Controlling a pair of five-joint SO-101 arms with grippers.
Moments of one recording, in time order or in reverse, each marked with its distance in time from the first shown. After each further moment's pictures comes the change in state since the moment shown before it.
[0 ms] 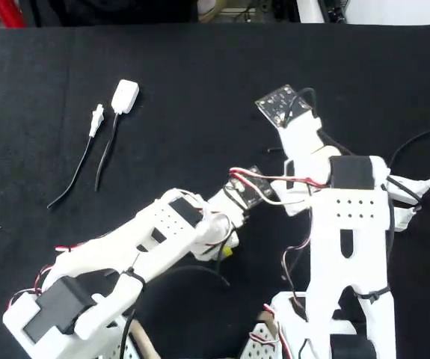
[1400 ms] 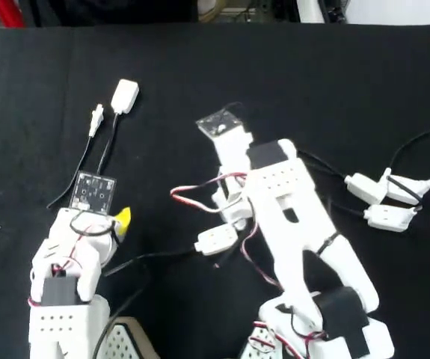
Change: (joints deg) left arm -45.5 -86.0 47.6 9.1 -3.8; right arm -22.1 17.1 5.3 -9.1 -21.9
